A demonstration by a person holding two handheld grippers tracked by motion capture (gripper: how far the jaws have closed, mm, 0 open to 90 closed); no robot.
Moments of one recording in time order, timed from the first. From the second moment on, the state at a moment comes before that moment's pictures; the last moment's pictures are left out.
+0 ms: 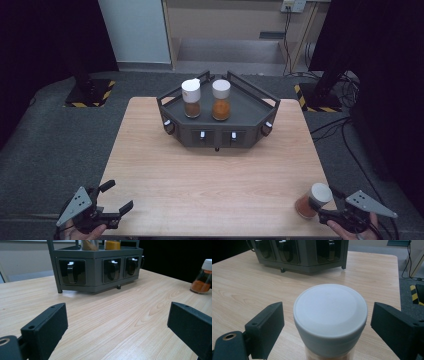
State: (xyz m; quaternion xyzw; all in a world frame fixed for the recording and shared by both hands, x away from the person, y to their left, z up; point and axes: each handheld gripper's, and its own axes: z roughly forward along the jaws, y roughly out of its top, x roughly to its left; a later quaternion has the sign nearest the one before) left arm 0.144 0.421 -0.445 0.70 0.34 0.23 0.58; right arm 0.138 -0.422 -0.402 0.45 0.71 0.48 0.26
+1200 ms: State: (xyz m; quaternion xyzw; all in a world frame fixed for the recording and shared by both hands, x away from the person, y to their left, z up) left arm 0.144 0.421 -0.444 0.70 0.33 0.23 0.58; right arm 0.145 -0.427 -0.398 0.43 0.71 0.49 0.27
